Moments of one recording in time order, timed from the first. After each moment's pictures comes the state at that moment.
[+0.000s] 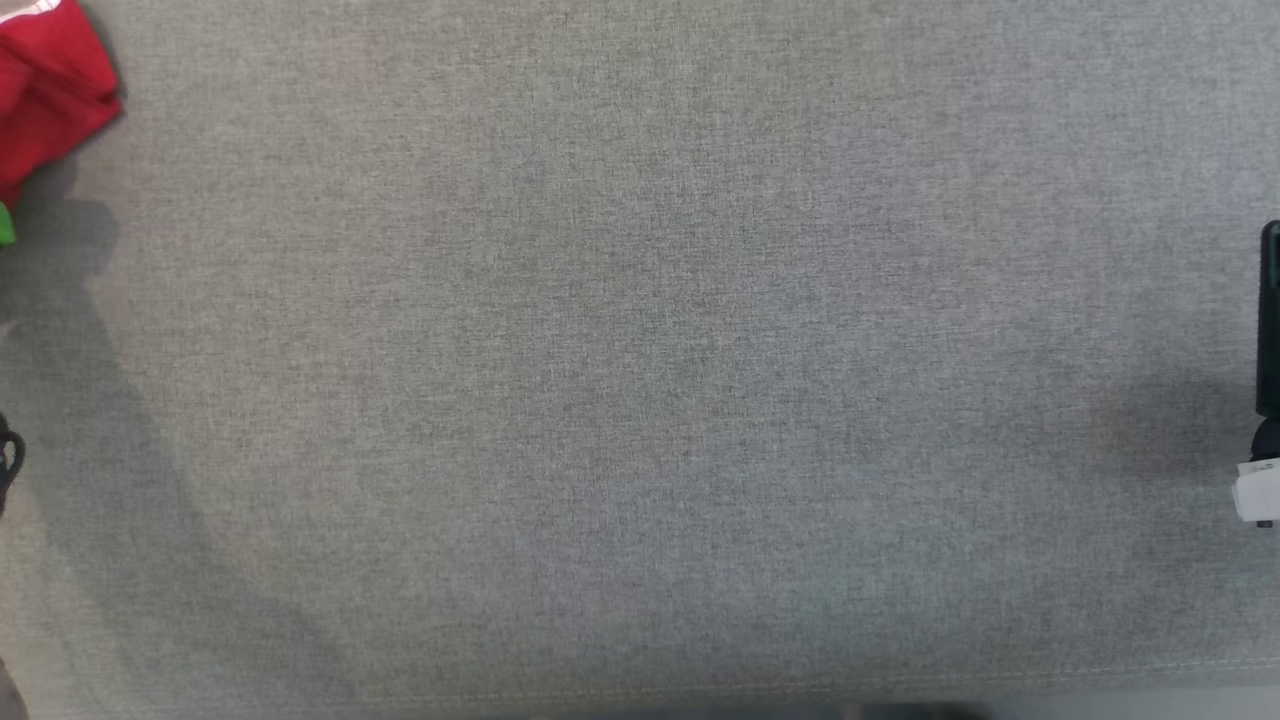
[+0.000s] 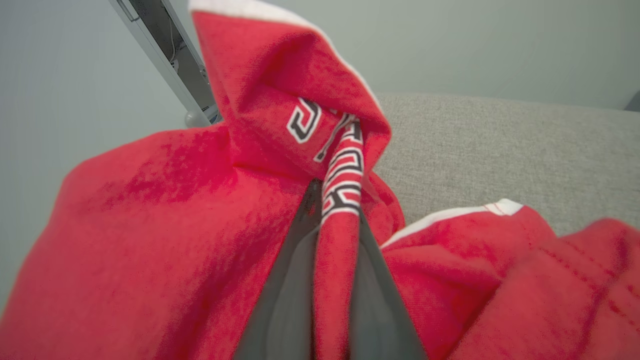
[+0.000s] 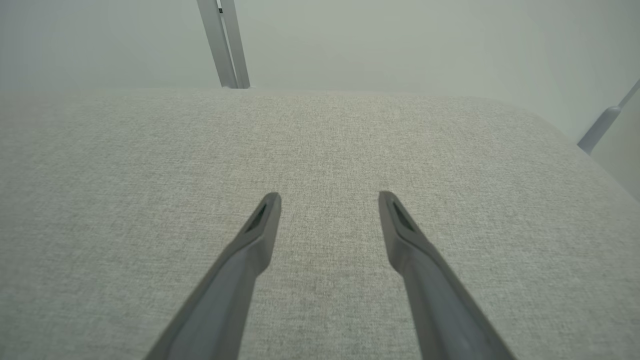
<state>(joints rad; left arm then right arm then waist) -1.00 0.41 -0.01 0.96 -0.37 0.04 -0.15 -0.09 -0.32 -0.23 -0.22 0.31 0.13 -0.06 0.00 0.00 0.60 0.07</state>
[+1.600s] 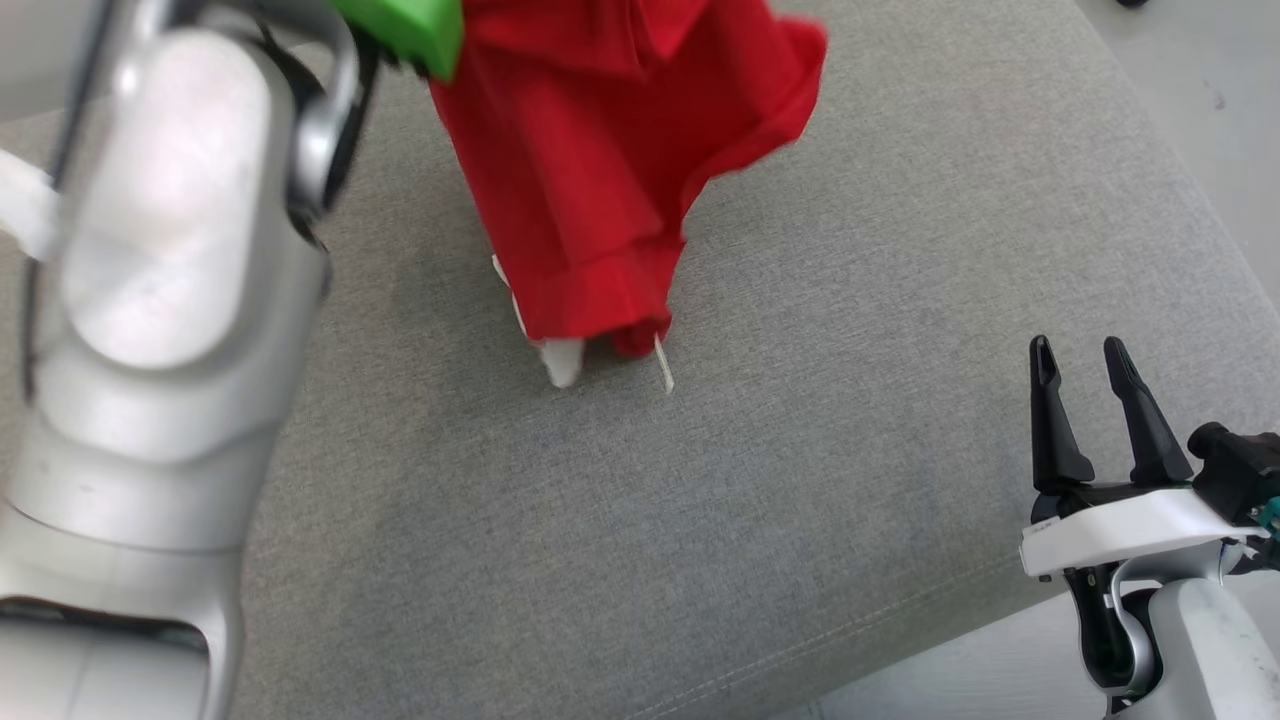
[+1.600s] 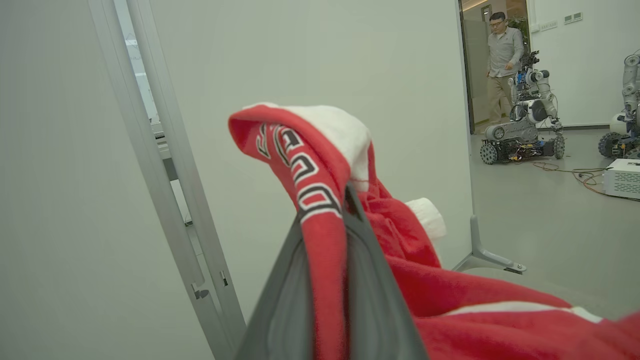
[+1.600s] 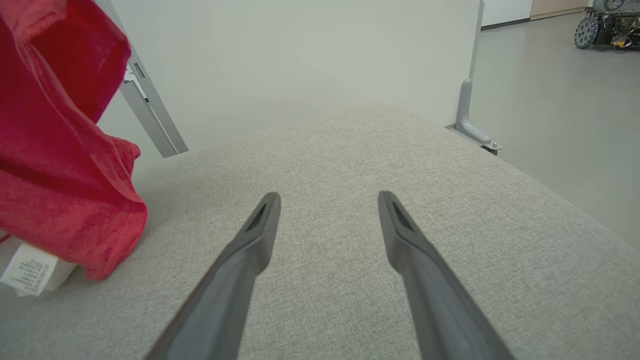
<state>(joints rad) -1.12 0.17 -0.41 0.38 -0.26 -0.04 -0.03 -0.15 -0.13 -0.03 0.18 0.35 0.13 -0.25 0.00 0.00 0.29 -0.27</state>
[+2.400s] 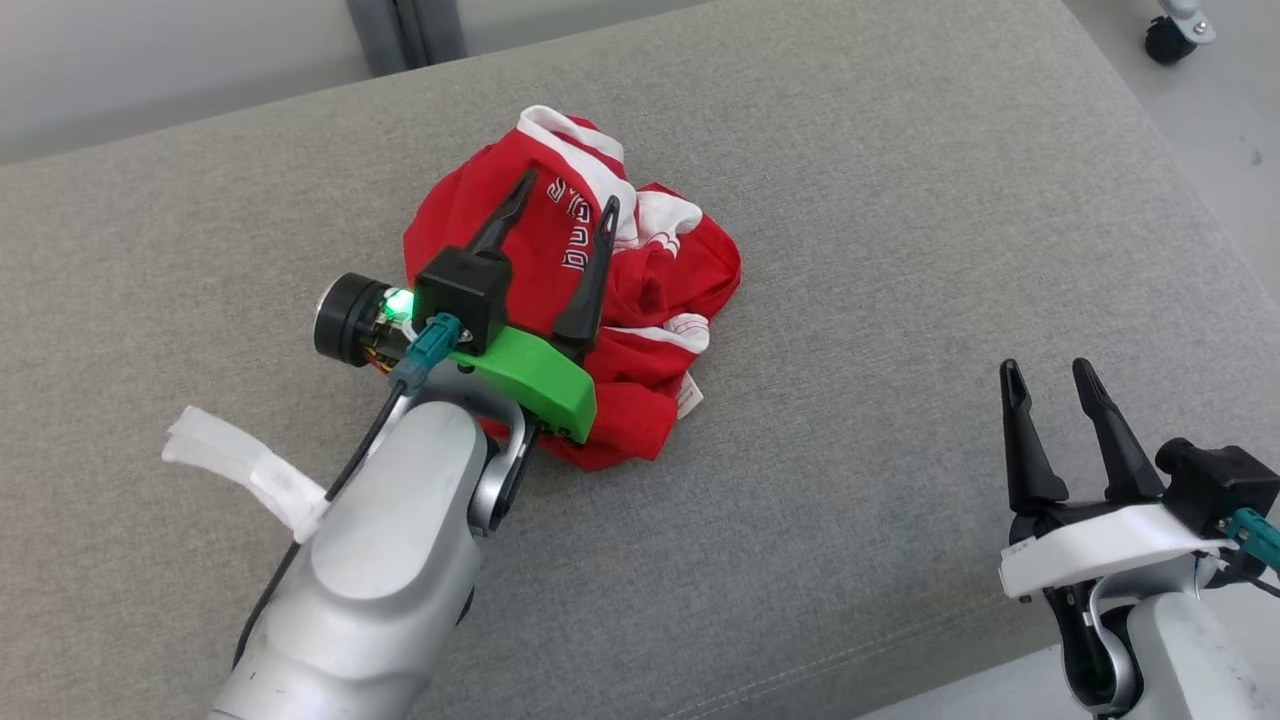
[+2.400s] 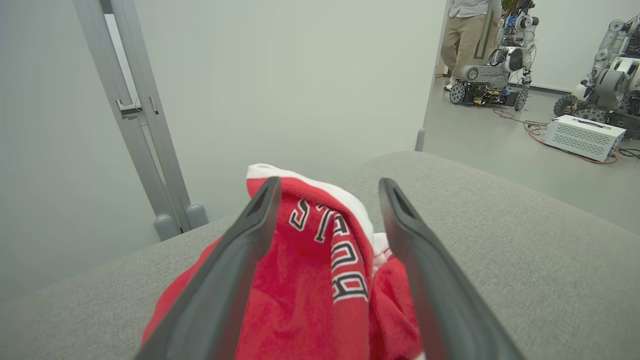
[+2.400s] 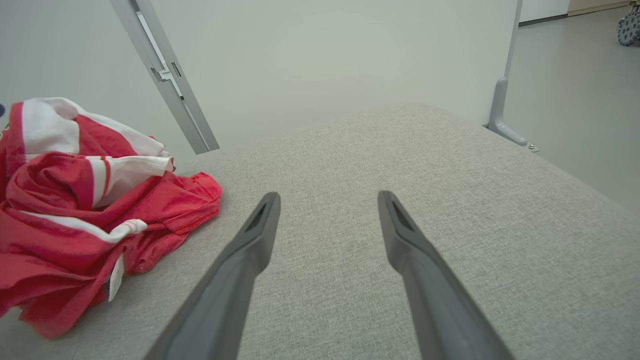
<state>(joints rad) -0.69 0.06 -0.55 0.55 -0.34 0.00 -0.24 -0.14 -0.14 0.02 0.21 0.35 0.13 -0.26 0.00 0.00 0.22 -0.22</state>
